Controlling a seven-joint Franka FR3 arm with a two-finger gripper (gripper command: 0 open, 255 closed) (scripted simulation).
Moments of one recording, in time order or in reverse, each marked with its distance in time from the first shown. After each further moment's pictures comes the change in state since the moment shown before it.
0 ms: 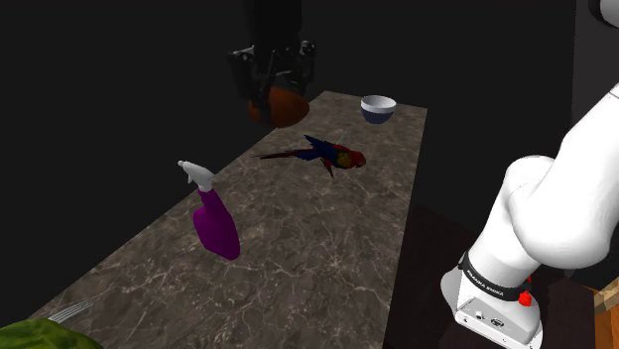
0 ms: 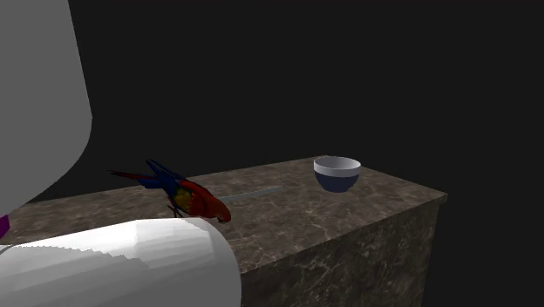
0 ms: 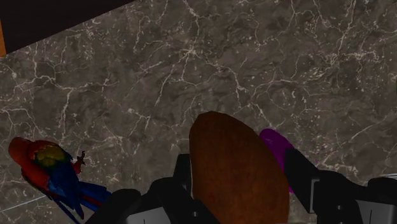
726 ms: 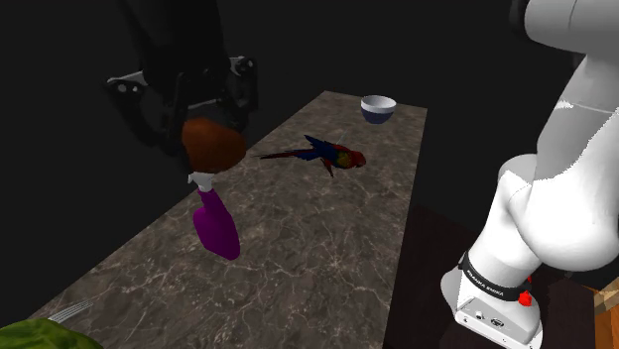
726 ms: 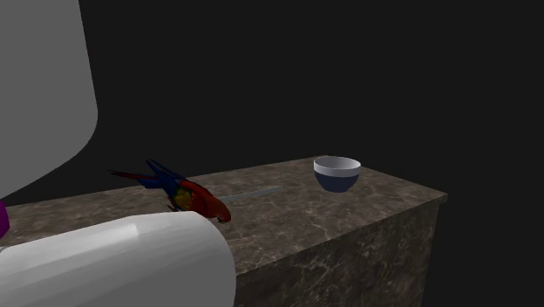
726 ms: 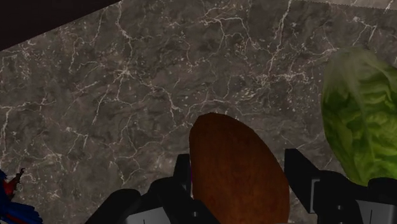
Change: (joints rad) arm 0.141 0.256 0.166 0.281 -0.076 -0.030 0.305
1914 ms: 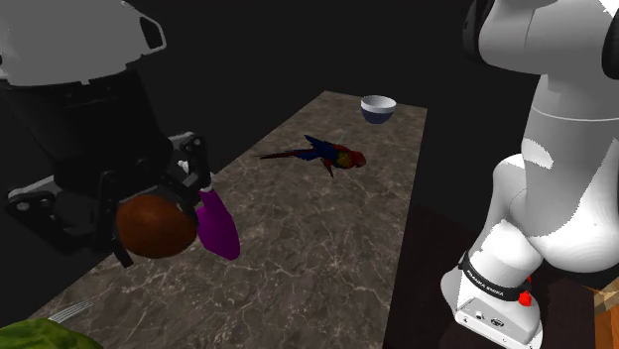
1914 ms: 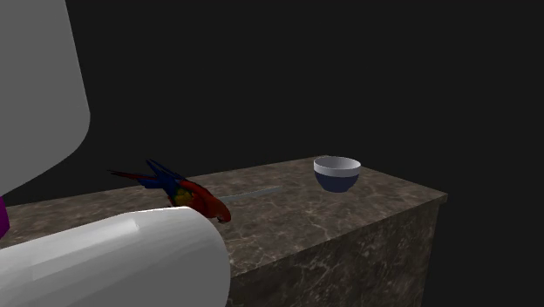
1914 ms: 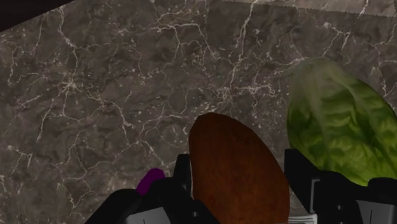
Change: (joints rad) arm 0.120 0.183 0.055 0.070 -0.089 0.097 0.164
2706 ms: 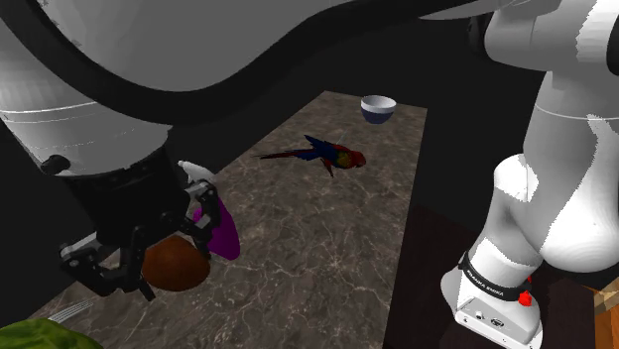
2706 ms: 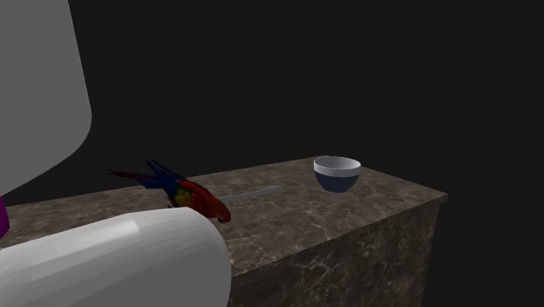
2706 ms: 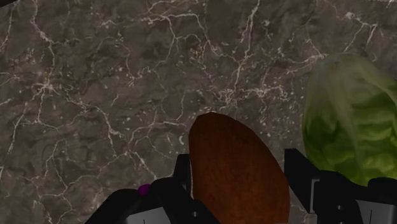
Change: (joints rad) arm -0.019 -0.024 -0.004 -0.197 0.011 0.175 -0.009
